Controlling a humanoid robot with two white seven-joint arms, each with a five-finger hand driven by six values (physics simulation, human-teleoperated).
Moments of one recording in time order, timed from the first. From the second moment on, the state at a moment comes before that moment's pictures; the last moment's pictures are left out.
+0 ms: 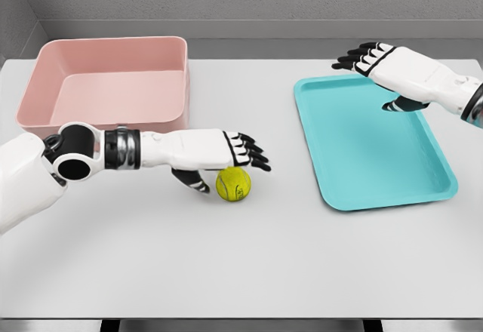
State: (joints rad) left arm -0.76 0.62 -0.95 -1.51 -0.32 -0.60 -0.42; right arm -0.75 -0.97 0.84 -1.51 0.40 -0.41 0.10
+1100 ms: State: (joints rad) left arm -0.76 0.59 -1.03 -1.43 -0.33 -0.58 -0.41; right arm -0.75 -0.97 0.84 -1.51 0.40 -0.41 0.10
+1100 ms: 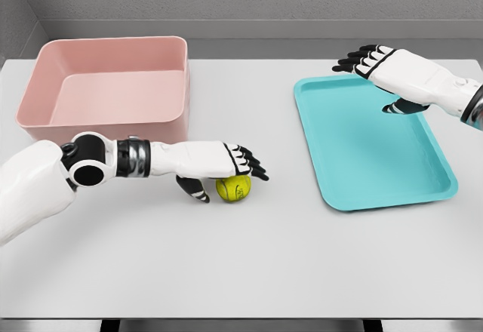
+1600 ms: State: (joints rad) left arm -0.76 0.59 -1.03 -1.43 -0.33 -0.59 -0.42; right arm -0.75 -0.97 0.84 -1.51 0.40 -0.41 0.10
